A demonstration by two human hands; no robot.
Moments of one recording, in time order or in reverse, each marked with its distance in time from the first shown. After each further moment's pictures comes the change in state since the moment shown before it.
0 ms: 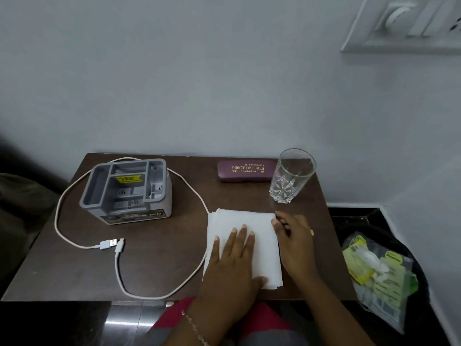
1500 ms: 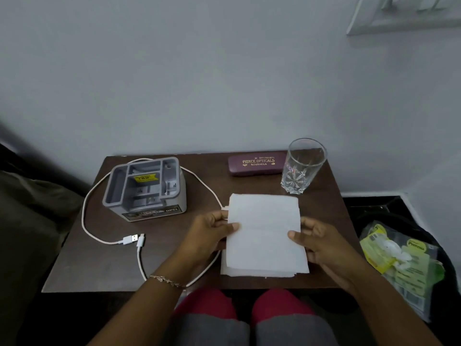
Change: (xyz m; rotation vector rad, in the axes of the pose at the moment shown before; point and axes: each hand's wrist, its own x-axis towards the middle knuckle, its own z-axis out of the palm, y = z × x) left_hand 0.027 -0.054 -0.057 -1.531 -0.270 -0.583; right_hand -0.013 -0.024 -0.054 0.575 -0.546 0.457
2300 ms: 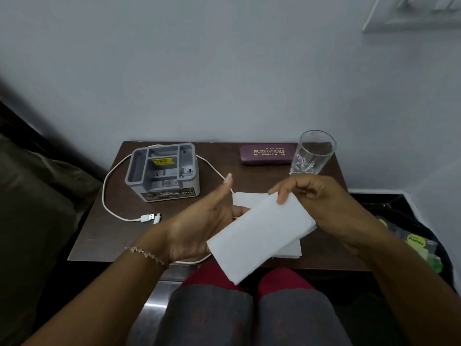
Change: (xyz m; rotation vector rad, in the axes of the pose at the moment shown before) left_hand -0.055 0.050 -0.024 -0.167 -0.581 -0.391; right_hand -0.041 -0.082 0.055 -0.381 -0.222 -0.365
